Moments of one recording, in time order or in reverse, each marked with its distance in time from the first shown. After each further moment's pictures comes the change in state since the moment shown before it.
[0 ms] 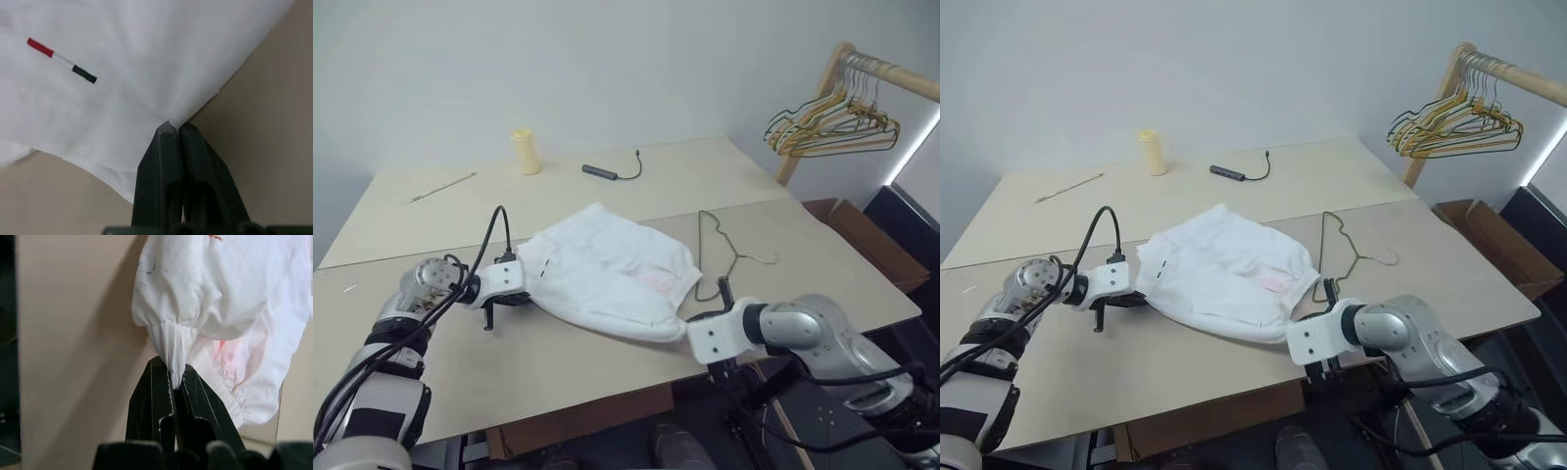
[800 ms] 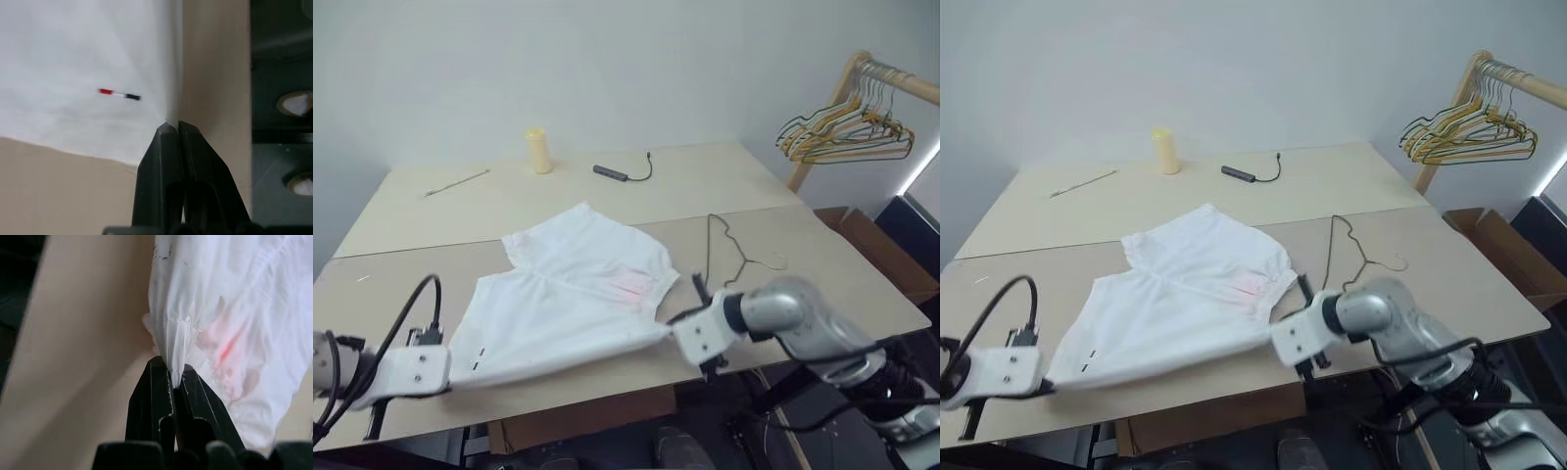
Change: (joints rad) left arm 1.011 0.388 0.640 -1.142 -0.233 0.440 -0.133; right arm -0.188 0.036 0.014 0.149 0.162 -0.132 0.129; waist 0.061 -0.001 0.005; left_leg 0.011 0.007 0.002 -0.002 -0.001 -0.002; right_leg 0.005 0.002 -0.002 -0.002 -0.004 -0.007
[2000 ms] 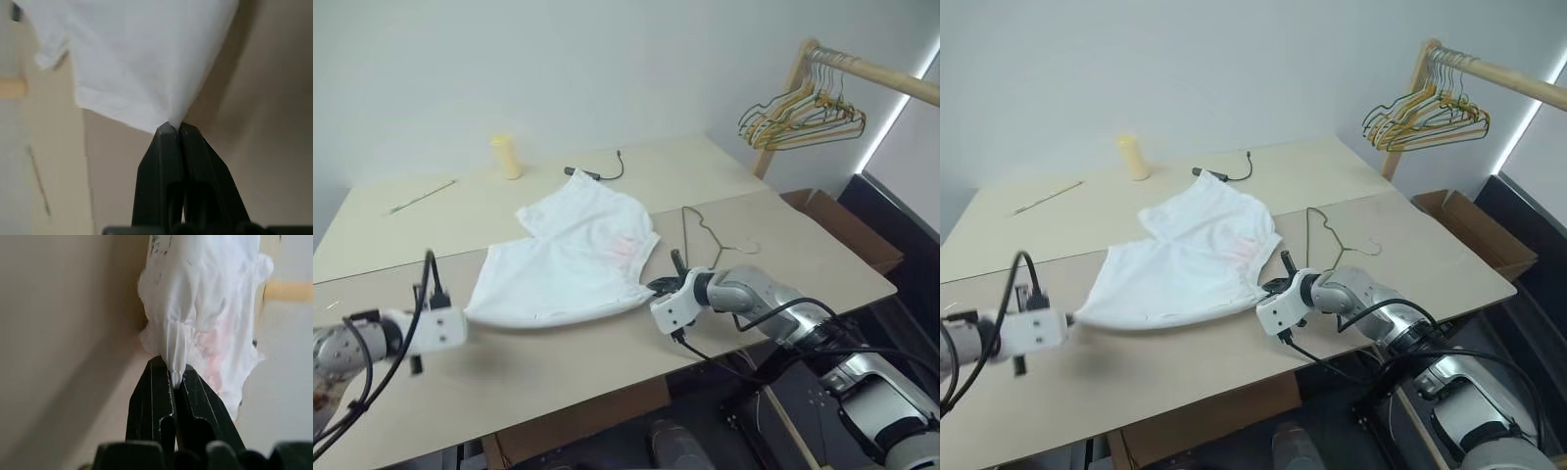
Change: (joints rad) left arm -0.072 -0.075 -0.154 0.176 0.184 -0.191 0.403; right arm -0.146 0.134 0.195 0.456 -0.315 -0.500 -0.428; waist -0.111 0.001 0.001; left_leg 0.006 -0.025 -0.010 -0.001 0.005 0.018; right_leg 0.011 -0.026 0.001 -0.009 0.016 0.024
